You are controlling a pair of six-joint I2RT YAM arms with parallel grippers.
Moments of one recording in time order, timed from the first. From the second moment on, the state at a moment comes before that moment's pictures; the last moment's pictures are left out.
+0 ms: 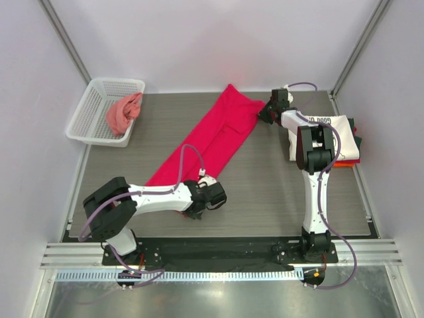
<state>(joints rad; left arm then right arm) -1.09 1.63 0.90 -0.77 -0.42 -0.65 0.12 2.39 1.81 -0.12 -0.05 0.79</state>
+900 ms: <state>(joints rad) -1.35 1.78 1.31 -0.50 -0.21 -0.77 0.19 2.62 2.20 -0.16 -0.18 0.71</state>
